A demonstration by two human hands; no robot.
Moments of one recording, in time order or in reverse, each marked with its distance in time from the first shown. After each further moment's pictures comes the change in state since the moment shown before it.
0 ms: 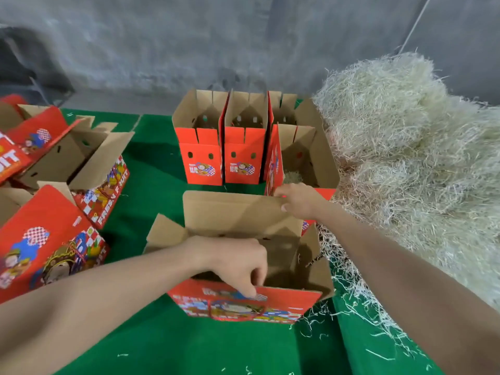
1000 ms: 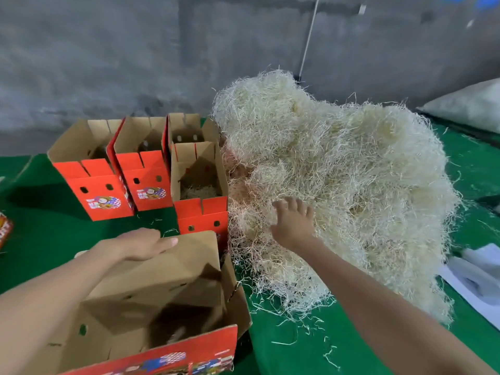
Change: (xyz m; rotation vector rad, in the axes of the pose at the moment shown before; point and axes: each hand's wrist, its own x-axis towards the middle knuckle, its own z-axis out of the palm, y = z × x) left_hand 0.092 -0.043 -0.019 0.046 0.179 -0.749; right_hand -0.154 0.144 0.020 -0.005 0.319 0.597
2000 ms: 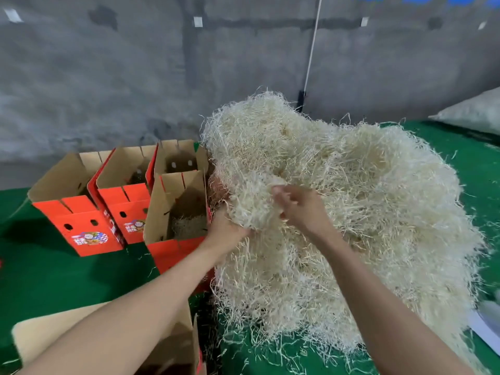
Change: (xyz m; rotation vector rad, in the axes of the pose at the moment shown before) left_hand 0.053 0.229 -0.052 -1.218 0.413 0.260; right_hand 0.053 0.041 -0.102 0.936 0.106 -0.068
